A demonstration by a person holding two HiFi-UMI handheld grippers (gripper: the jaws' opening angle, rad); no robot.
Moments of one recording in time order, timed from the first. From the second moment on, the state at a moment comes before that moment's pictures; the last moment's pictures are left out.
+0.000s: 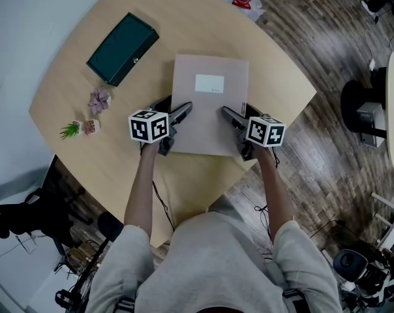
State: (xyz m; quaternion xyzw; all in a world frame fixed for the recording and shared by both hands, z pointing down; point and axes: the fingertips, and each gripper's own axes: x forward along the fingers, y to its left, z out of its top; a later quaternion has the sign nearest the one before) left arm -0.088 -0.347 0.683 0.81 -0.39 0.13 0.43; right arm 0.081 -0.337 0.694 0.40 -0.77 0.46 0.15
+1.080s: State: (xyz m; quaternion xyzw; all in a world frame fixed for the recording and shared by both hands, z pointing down) left arm -0.078 -0.333 0.637 0.83 -0.40 0.14 0.36; right arm 0.086 -0.326 0.646 0.41 -0.81 0.39 0.16
